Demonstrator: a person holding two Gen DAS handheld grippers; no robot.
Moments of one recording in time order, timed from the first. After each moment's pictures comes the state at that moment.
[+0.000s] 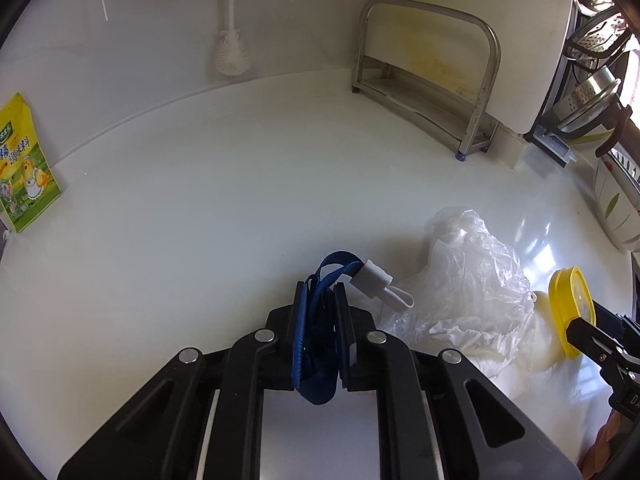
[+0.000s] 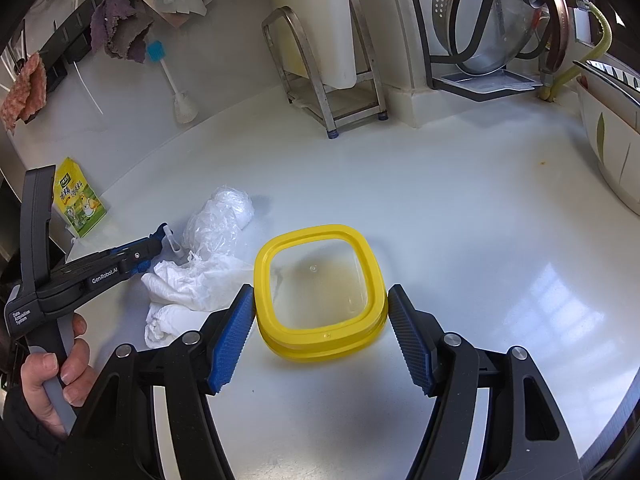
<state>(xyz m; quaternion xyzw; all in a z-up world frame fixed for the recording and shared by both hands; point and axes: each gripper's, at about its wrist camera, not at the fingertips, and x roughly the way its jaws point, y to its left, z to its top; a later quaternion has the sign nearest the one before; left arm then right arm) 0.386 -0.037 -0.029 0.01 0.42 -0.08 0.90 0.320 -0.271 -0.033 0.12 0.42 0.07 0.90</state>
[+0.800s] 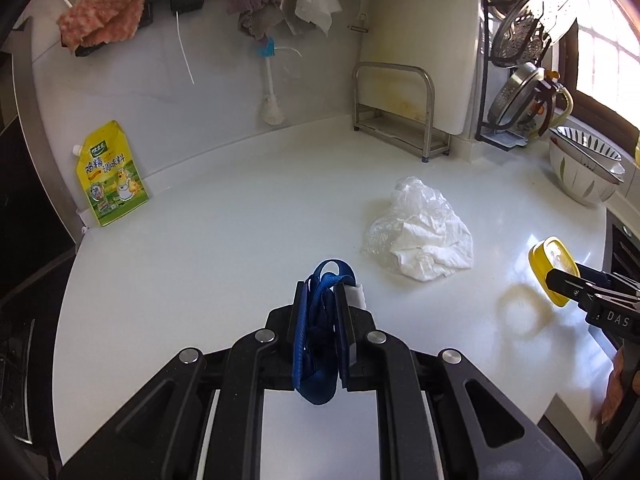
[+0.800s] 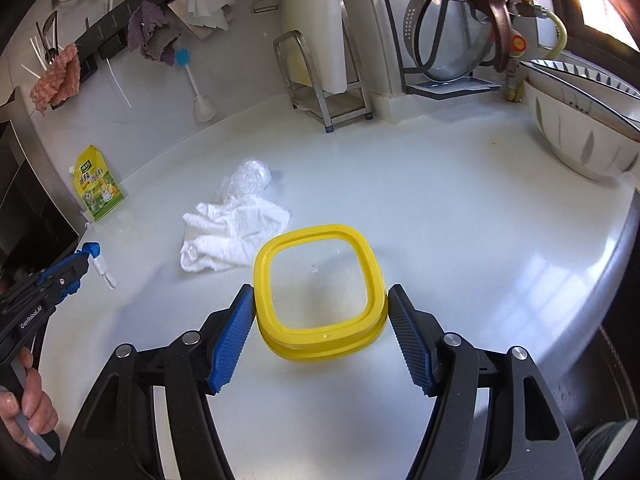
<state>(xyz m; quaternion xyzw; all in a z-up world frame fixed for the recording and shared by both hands) 0.213 -0.014 0.022 0.06 0.34 -0.05 0.94 0.203 -0.271 -0.016 0.12 0.40 0.06 0.91</state>
